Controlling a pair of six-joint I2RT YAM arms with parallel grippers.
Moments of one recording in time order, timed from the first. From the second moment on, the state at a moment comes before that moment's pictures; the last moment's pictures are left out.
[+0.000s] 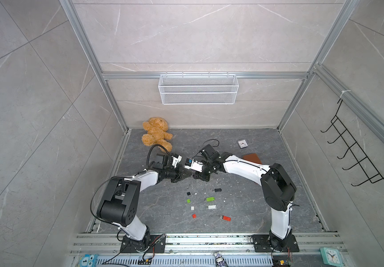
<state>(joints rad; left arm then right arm) -0.29 1.62 0.77 -0.03 0.90 -0.63 0.74 1.97 1.46 -0.53 -0.37 -0.55</state>
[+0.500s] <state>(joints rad) -0.30 1.58 0.74 -0.09 0.90 -0.63 0.74 1.89 1.35 -0.45 -0.34 -0.73</state>
